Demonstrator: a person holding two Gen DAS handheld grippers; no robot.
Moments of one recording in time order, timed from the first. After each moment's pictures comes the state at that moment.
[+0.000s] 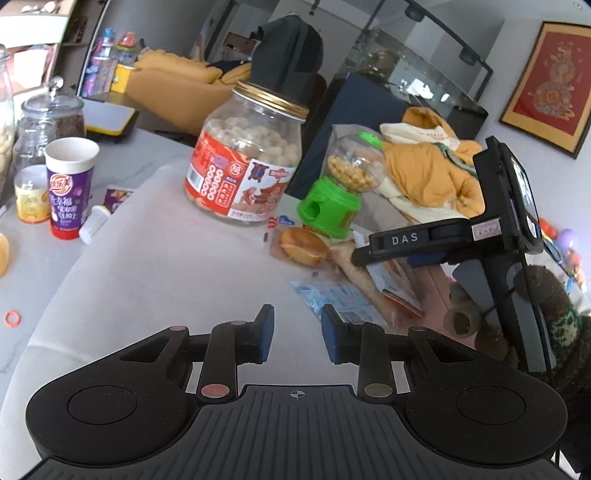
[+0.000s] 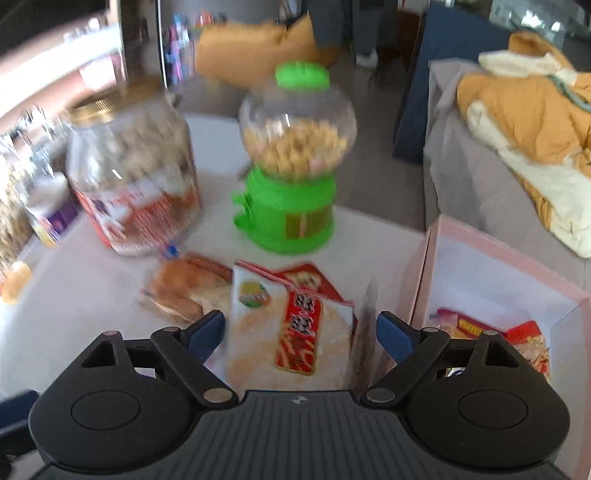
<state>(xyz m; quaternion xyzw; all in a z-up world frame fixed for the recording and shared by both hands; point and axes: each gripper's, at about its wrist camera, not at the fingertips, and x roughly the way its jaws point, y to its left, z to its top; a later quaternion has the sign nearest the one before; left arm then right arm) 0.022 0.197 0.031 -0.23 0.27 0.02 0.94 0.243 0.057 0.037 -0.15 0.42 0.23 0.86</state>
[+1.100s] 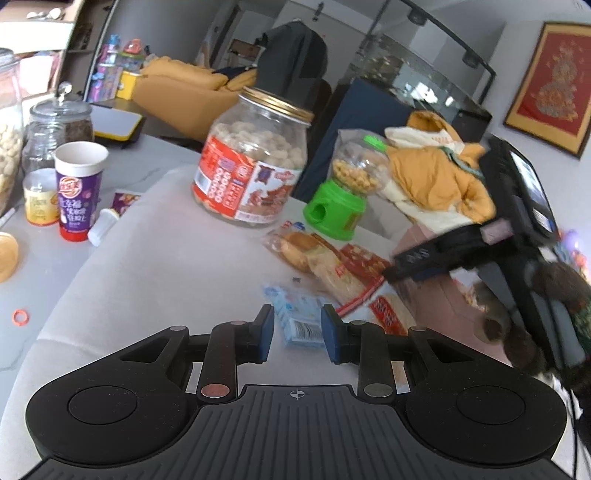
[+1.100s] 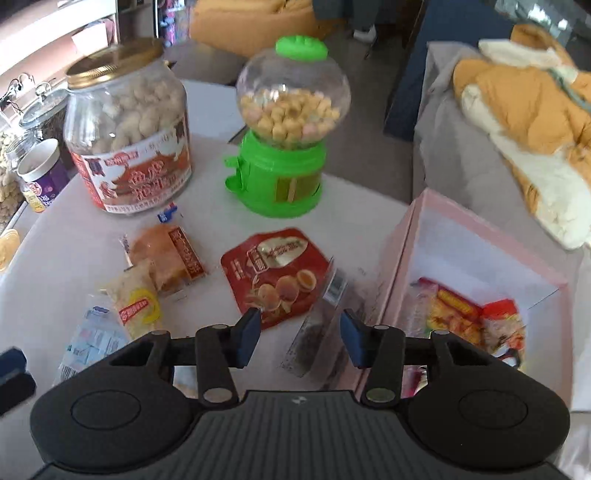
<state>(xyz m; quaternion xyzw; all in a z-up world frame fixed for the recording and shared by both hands) 0.017 0.190 0.031 -0.22 0.27 0.03 0.94 0.230 0.052 0.046 -0.19 0.46 0.19 0.85</state>
